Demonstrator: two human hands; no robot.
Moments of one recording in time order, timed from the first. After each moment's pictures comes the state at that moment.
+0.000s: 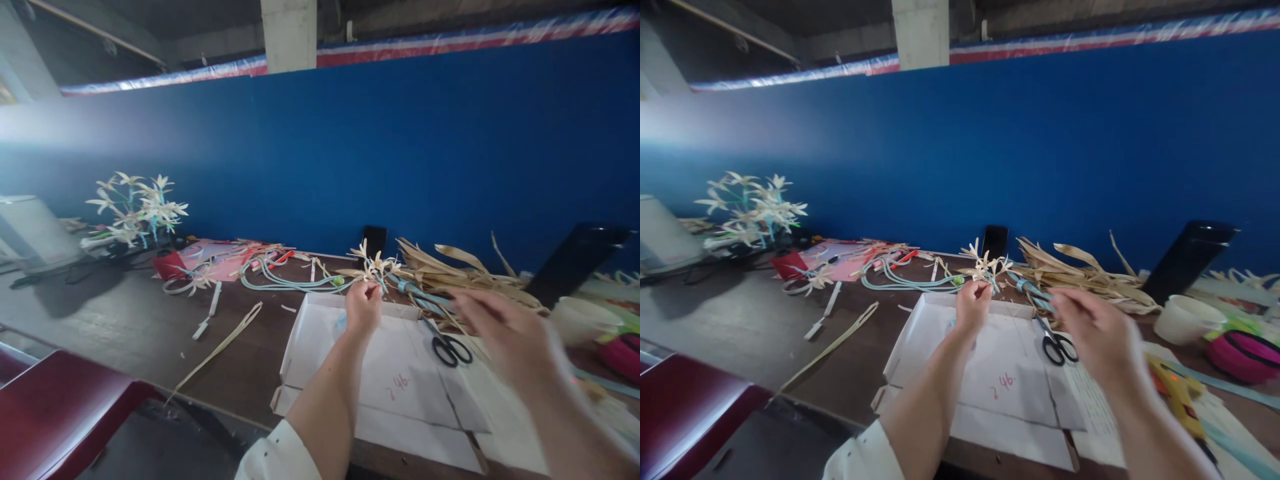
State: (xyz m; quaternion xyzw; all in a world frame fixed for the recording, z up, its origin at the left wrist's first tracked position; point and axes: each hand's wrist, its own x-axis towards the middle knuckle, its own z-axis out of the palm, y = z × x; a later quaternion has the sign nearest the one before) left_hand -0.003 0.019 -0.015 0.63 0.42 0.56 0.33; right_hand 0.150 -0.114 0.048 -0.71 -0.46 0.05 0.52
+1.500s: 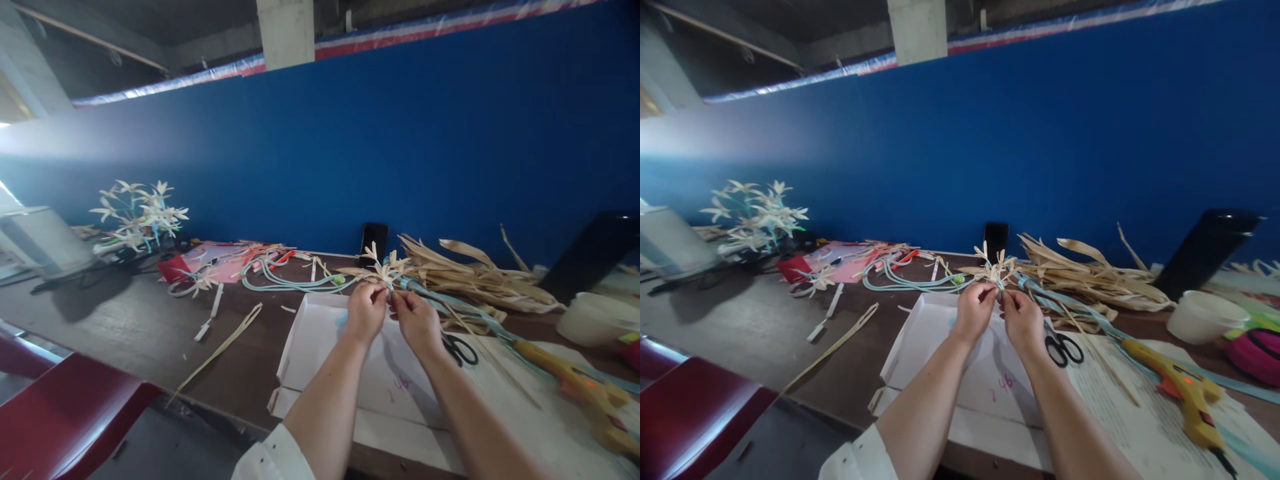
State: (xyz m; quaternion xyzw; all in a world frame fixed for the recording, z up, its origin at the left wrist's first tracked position) left_hand -0.002 0.016 -0.020 0.70 0.36 0.56 0.27; right_hand 0.102 -0.026 -0.022 -0.65 -0.46 0.20 0.57
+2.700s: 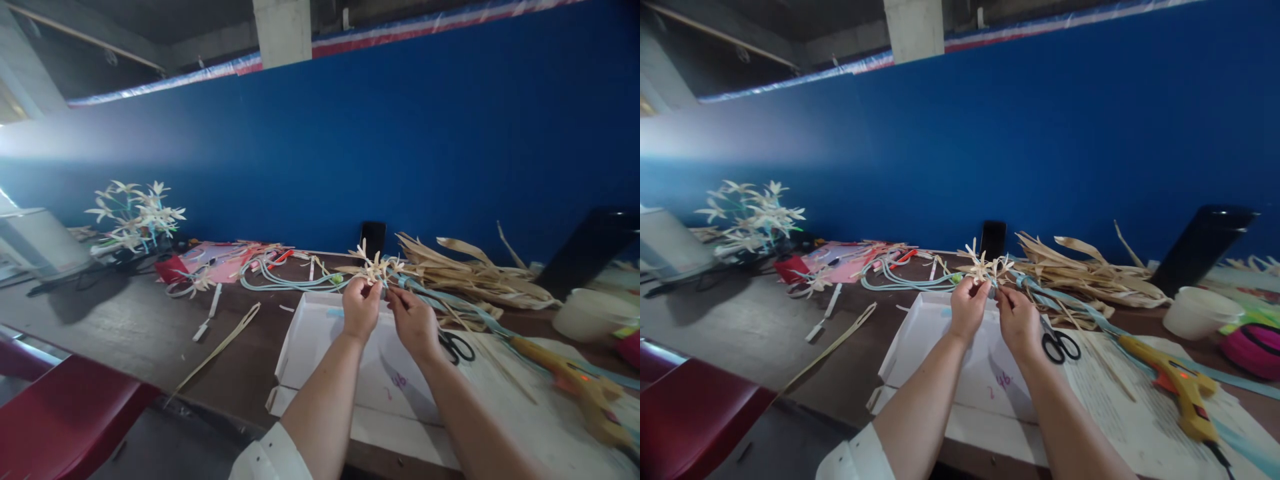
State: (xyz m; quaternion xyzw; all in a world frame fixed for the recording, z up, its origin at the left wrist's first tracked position) left_hand -0.002 0.012 -0.013 0.62 0.37 0.60 0.35; right_hand 0.097 -0.033 -0.017 -0.64 -0.52 0.10 0.55
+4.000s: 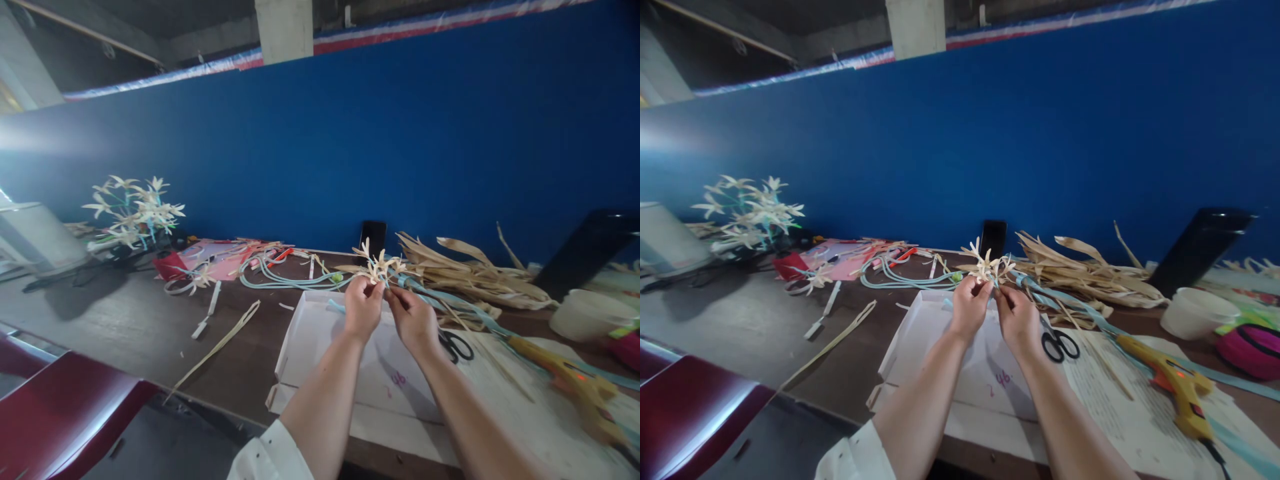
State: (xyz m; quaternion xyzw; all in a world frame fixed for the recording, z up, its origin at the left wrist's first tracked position) left_hand -0.002 0.009 -0.009 0.62 0.36 0.60 0.34; right_hand 0.094 -0.039 -0.010 -0.65 -0.54 0.07 0.52
